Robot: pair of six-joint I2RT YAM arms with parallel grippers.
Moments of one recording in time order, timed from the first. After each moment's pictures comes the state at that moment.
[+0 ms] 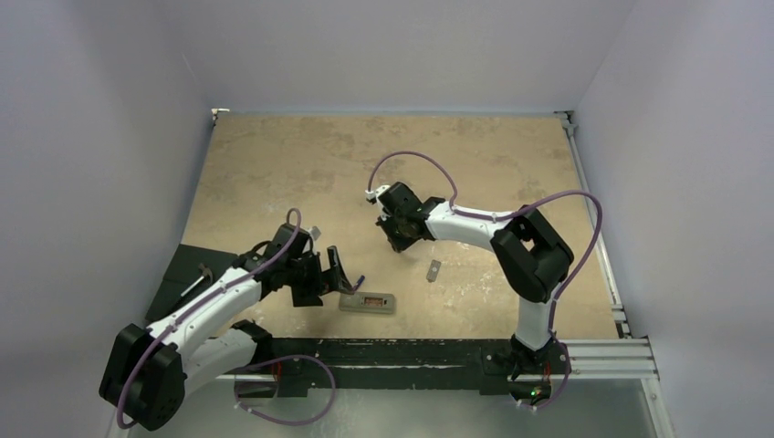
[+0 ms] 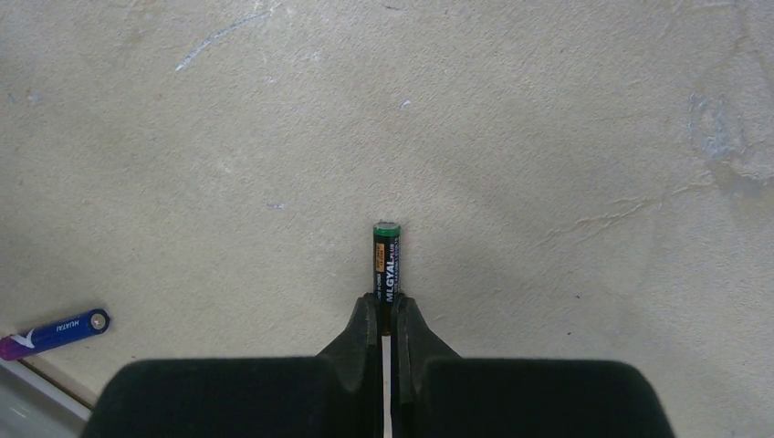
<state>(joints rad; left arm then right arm) -0.48 1.01 0.52 -0.58 0.33 -0.78 0.79 1.88 1.21 -0.39 0.04 0.12</state>
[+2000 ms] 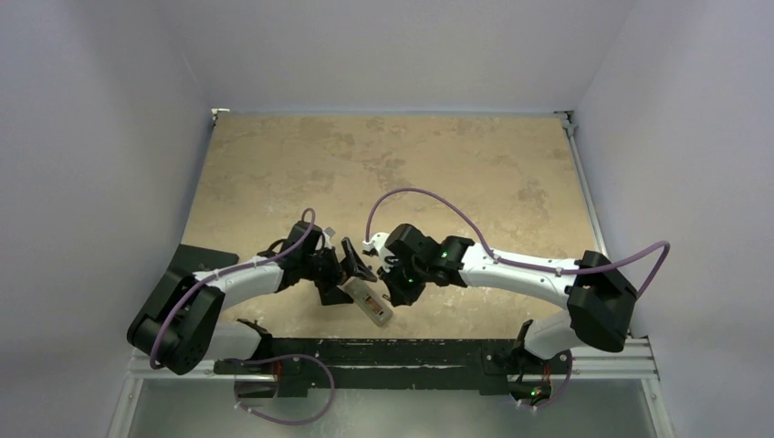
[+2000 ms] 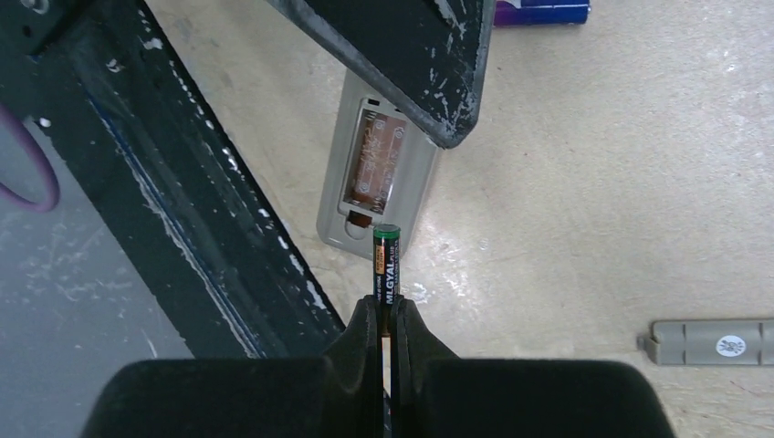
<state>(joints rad) -0.48 1.32 0.42 -0.06 0.57 -1.09 1.05 1.45 0.95 -0.53 -0.19 0.16</state>
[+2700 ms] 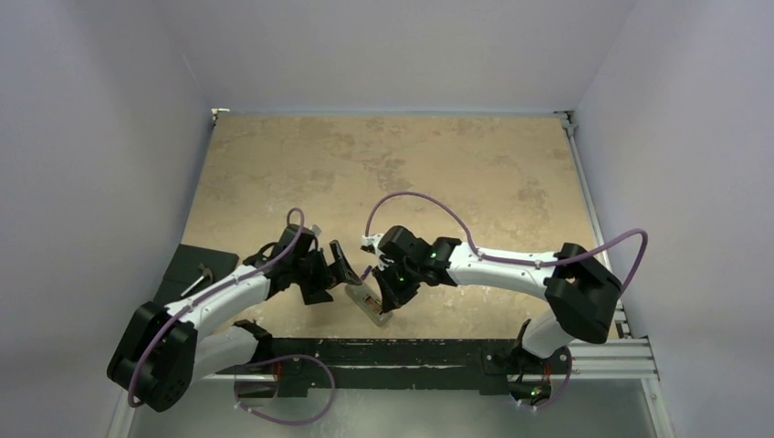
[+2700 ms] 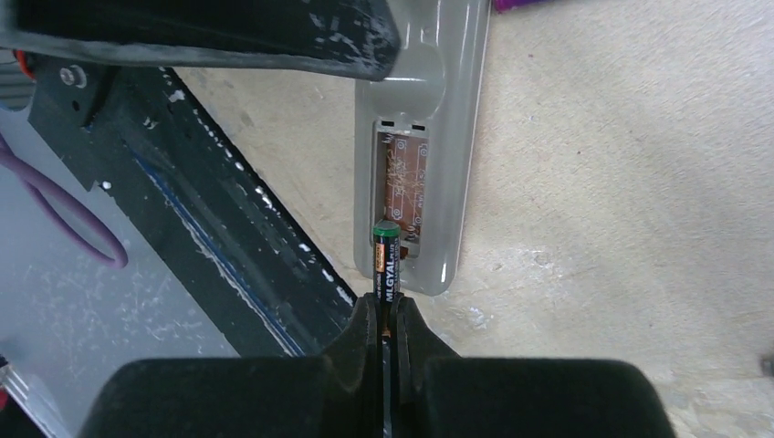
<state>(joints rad) -0.48 1.12 0.44 -0.31 0.35 -0.95 1.05 1.53 0.95 -0.45 -0.25 0.40</state>
